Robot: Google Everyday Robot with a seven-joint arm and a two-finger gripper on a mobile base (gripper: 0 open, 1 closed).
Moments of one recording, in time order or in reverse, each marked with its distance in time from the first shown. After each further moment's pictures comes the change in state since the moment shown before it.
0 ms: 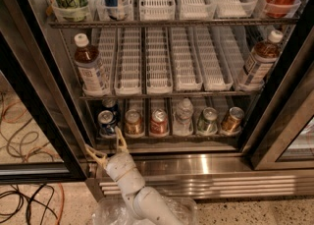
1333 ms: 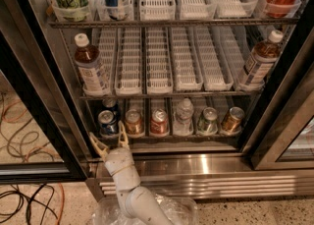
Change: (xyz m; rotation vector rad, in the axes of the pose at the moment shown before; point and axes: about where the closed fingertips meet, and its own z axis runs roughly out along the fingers) arm -0.012 -0.022 0.012 0.169 -0.033 -0.019
